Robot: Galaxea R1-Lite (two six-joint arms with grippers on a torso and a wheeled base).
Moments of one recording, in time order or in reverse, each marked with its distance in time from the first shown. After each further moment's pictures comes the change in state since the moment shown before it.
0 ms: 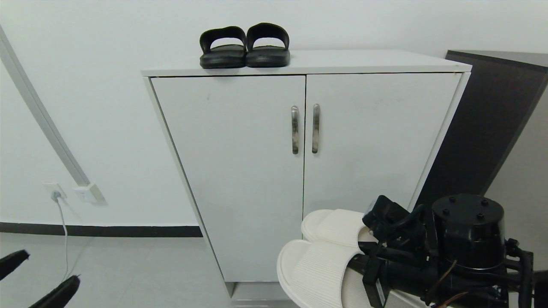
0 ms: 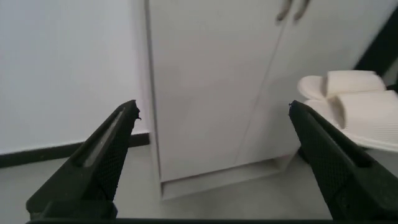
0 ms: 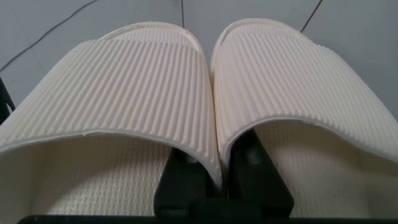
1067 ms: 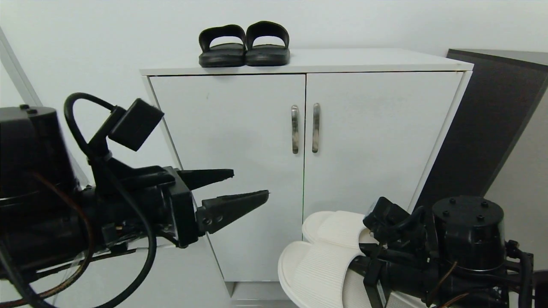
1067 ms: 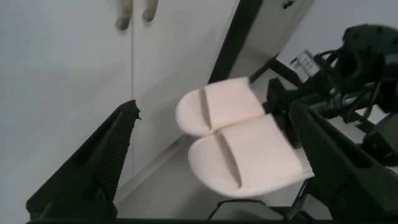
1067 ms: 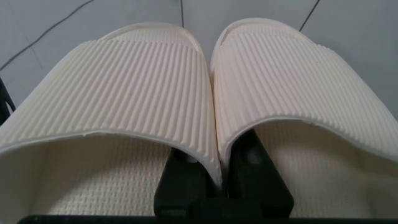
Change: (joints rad) left arm -0.530 0.725 -0.430 -0.251 -0.095 -0.065; right arm 0.000 0.000 0.011 -0.005 0.000 0.000
